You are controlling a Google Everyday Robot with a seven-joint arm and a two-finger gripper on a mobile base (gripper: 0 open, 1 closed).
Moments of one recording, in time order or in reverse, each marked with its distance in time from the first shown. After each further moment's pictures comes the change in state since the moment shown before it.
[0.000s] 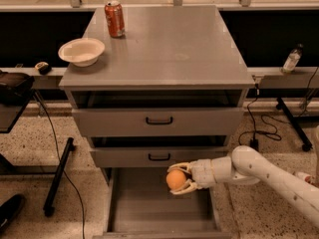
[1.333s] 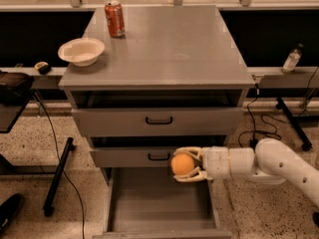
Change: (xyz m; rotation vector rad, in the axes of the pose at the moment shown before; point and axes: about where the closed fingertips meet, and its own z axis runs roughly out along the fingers) arm -0.116 -0.022 -0.068 0.168 -0.027 -0.012
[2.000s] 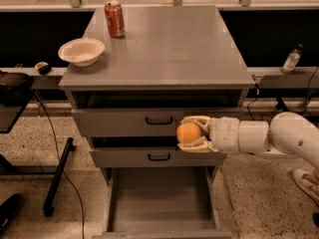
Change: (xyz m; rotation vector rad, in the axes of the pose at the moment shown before) arm -0.068 -0.075 -0.038 0.154 0.069 0.040
